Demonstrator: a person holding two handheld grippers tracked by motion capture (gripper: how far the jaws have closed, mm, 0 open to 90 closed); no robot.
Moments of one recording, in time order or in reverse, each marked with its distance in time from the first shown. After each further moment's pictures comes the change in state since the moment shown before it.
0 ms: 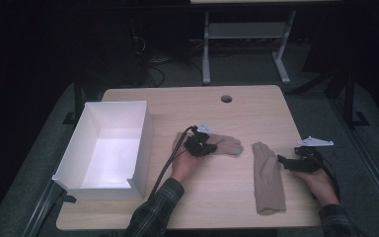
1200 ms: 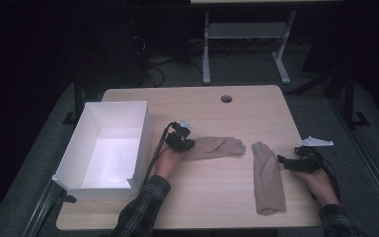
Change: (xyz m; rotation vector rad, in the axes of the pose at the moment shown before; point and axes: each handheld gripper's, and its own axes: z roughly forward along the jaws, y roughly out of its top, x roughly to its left) left arm 0.036 -0.016 -0.042 0.084 0.203 -0.070; right arm 0.000 0.000 0.000 0.000 0.000 0.000
